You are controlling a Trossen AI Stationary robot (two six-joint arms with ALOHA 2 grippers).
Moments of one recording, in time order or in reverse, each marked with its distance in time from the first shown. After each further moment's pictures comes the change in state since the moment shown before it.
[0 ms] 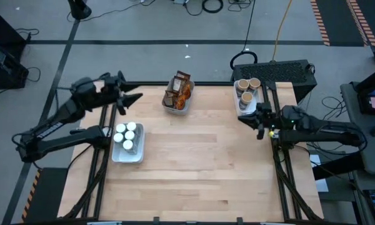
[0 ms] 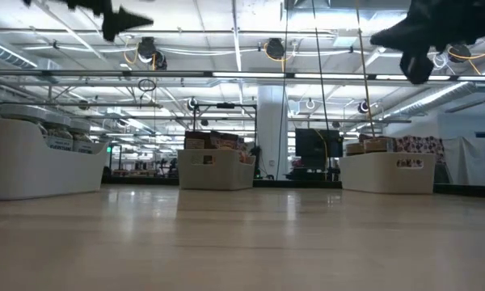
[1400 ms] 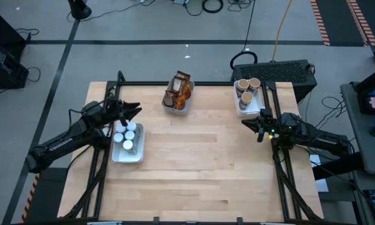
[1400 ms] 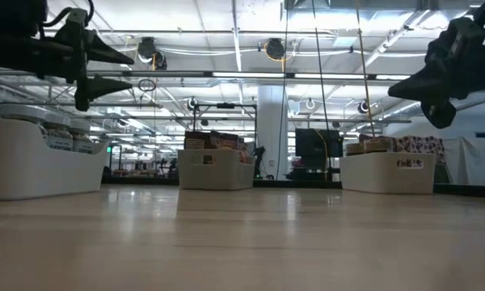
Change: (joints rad) left arm 0.000 -0.401 -0.608 0.231 -0.063 -0.353; right arm -0.099 -0.384 -0.270 -0.164 -0.008 0.006
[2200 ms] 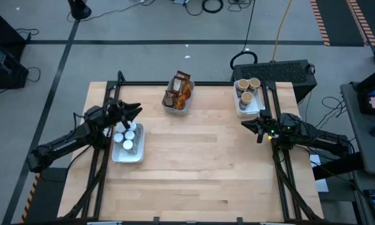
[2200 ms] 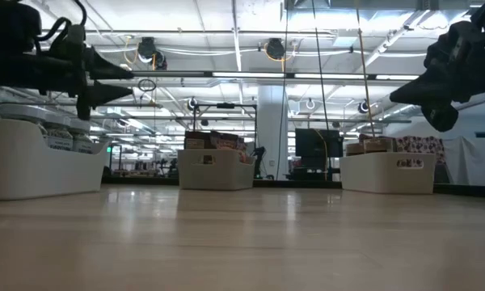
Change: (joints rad) left arm -0.028 -0.045 -0.146 0.187 -0.073 0.093; right arm 0.000 0.003 -0.001 -0.036 -0.016 0.006
